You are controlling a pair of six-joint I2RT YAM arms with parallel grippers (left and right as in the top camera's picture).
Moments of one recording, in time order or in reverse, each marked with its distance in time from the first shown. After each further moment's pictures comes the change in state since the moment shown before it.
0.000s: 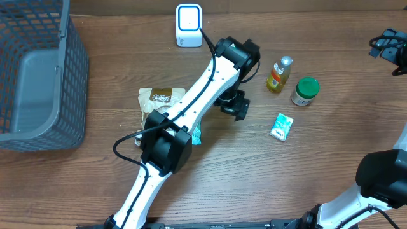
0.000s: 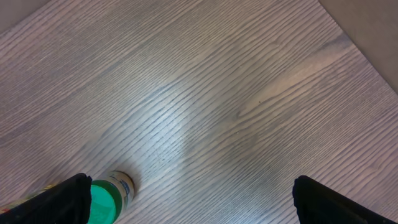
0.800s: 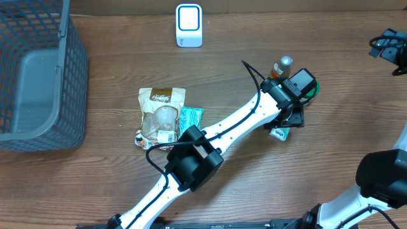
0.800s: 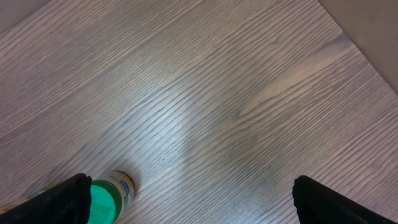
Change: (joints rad) left arm -0.266 0.079 -0.032 0.621 0.180 -0.555; right arm 0.000 0.000 0.000 0.000 0.000 0.000
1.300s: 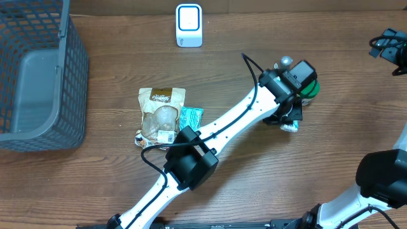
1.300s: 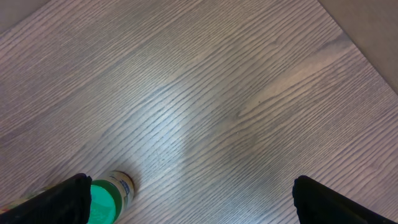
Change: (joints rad) left arm 0.012 0.000 0.090 -0.100 0.024 -0.005; right arm 0.000 0.000 0.000 0.000 0.000 0.000
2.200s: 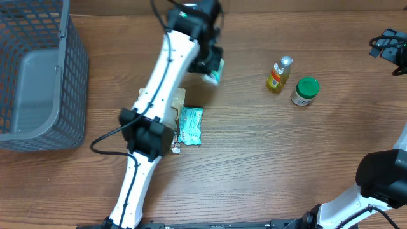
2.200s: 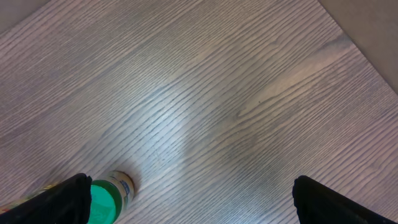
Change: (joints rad) left arm 0.451 -0.019 0.290 -0.453 -0.079 0.661; right arm 0.000 0.000 0.000 0.000 0.000 0.000
